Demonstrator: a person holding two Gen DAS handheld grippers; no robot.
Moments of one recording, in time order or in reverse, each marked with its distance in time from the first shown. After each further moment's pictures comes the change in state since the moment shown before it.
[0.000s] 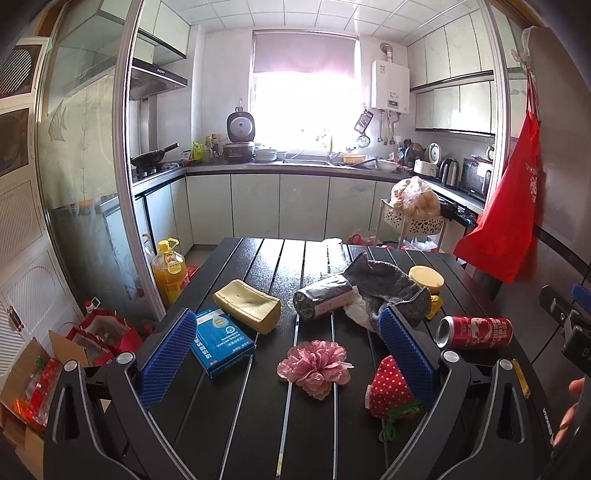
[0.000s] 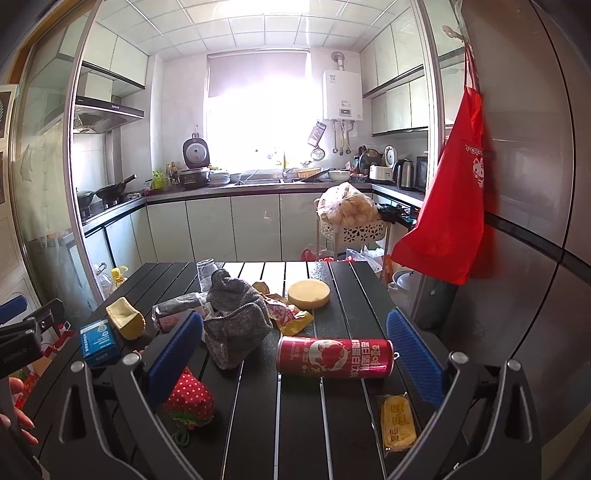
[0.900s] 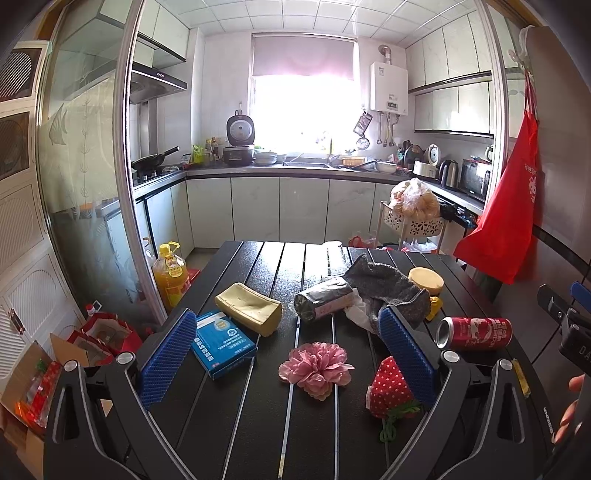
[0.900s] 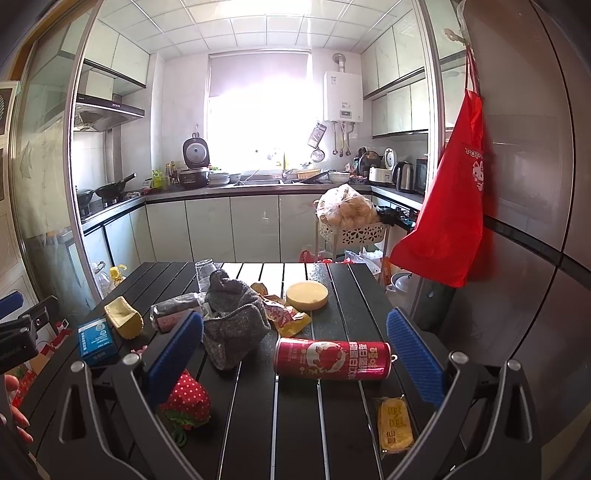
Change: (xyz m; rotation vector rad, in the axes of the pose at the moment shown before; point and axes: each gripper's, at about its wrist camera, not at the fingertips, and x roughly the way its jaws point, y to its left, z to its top) left arm -0.004 0.000 0.000 0.003 -0.011 0.002; right arm 0.002 -0.003 -0.001 -0.007 -0.002 -0.002
